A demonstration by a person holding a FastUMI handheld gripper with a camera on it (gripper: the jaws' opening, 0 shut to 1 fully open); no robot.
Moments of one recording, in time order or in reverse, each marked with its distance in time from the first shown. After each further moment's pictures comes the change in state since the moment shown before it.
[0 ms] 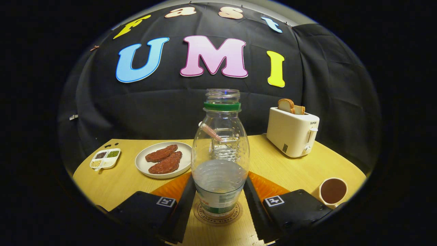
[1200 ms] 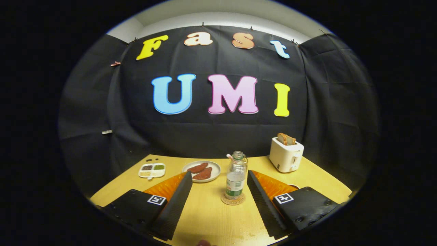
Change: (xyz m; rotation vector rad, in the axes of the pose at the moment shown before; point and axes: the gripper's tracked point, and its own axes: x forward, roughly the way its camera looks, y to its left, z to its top) arm -0.234 0.055 0.106 -0.027 -0.176 0.197
